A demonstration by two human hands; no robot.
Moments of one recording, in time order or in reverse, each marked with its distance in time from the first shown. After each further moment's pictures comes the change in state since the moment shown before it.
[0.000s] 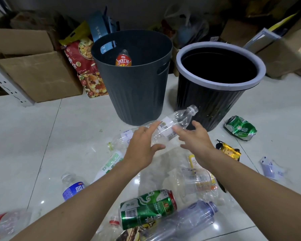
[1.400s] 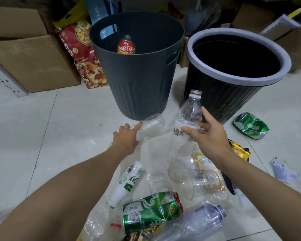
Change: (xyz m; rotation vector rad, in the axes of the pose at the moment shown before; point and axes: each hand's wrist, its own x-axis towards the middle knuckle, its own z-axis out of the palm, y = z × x) left_hand 0.048 -0.103 0.013 0.580 -0.327 -0.219; right_hand 0.018 0.006 -0.008 -0.197 0.012 -0.279
